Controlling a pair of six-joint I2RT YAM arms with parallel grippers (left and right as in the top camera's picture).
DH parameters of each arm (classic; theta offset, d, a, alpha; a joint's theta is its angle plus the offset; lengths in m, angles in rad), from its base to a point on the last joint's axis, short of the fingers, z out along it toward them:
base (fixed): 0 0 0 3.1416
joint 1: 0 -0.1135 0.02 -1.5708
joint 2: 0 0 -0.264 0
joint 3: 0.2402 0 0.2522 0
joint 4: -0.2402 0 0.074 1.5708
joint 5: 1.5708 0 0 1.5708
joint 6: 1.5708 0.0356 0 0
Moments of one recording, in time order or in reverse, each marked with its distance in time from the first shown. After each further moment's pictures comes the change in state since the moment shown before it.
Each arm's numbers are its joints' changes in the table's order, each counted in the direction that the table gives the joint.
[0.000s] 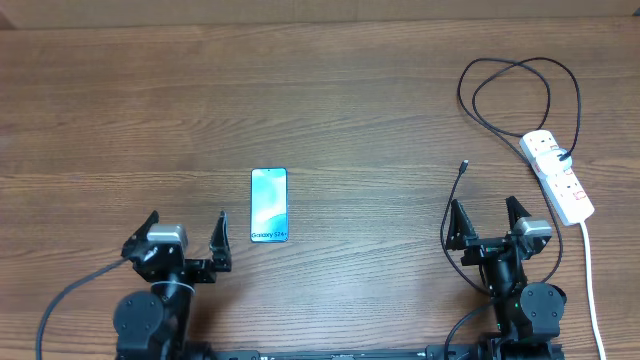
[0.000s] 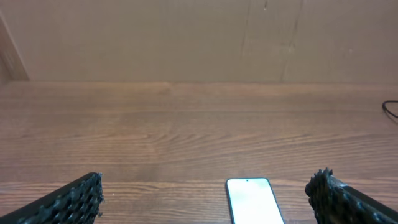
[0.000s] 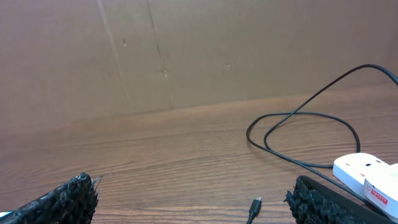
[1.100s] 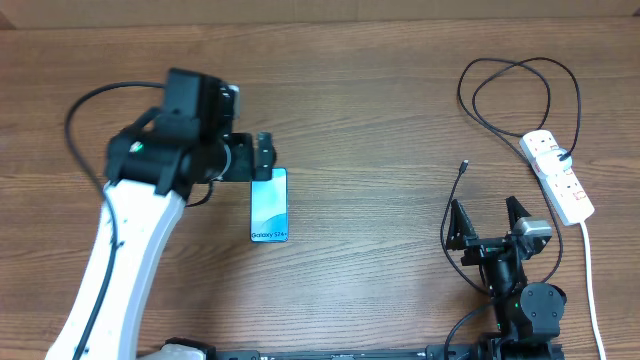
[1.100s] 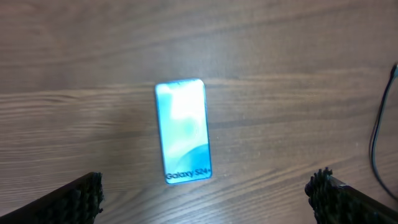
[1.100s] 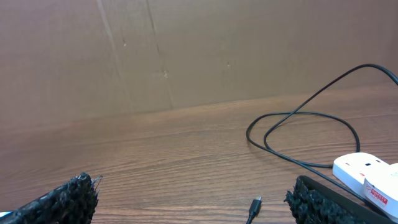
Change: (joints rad) left arm 0.195 -1.305 1.117 -0.755 0.109 -0.182; right arm 0.000 0.000 0.000 0.000 0.000 0.000
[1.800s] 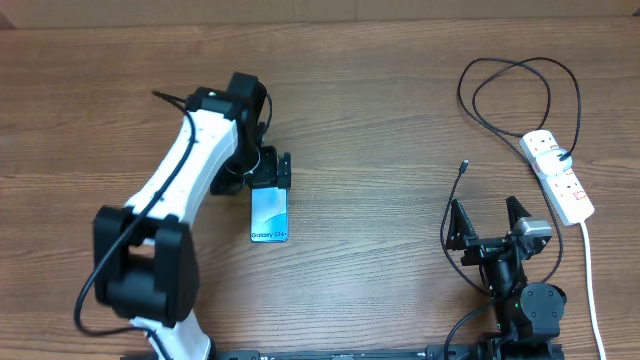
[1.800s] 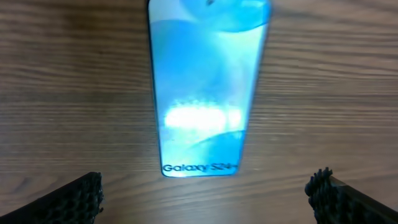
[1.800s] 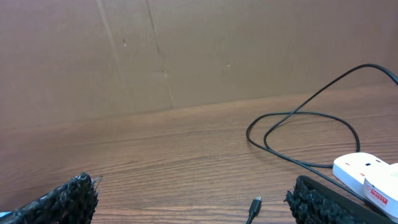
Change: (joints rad) left arm 0.010 -0.462 0.004 -0.067 0.003 -0.082; right arm 0.000 0.000 0.000 0.000 0.000 0.000
